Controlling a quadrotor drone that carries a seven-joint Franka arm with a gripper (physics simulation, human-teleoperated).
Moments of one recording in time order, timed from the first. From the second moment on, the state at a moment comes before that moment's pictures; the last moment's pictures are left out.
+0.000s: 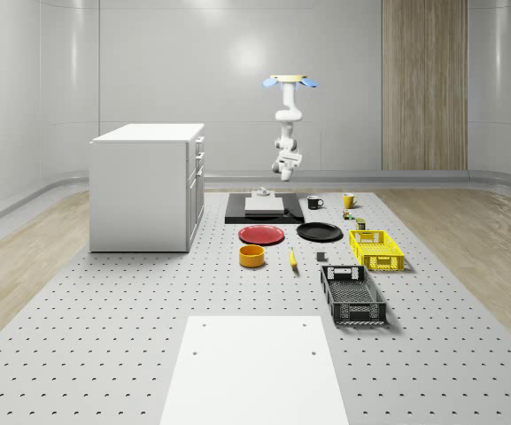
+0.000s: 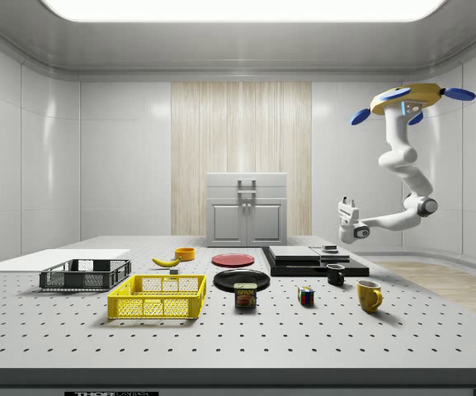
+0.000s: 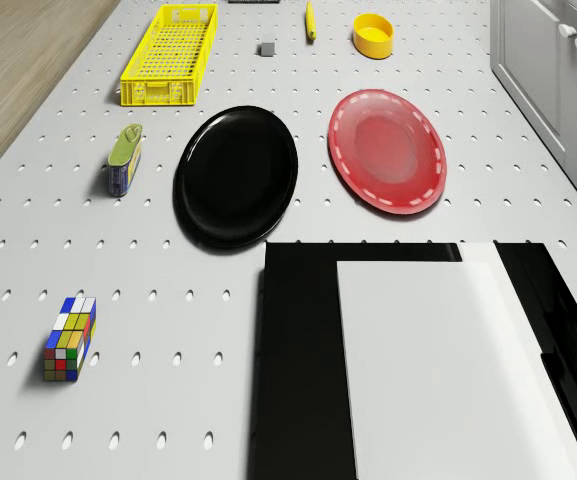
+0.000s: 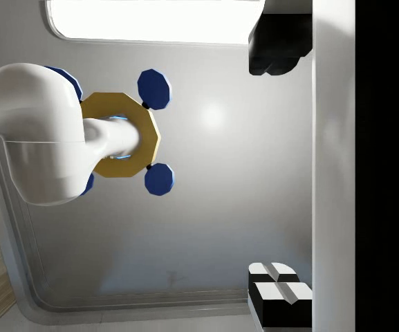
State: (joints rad) arm -0.05 -0.73 0.13 -2.07 -0.17 1.39 0.80
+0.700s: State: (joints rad) arm -0.35 -0.84 0.82 -2.56 -1.28 1.42 1.07
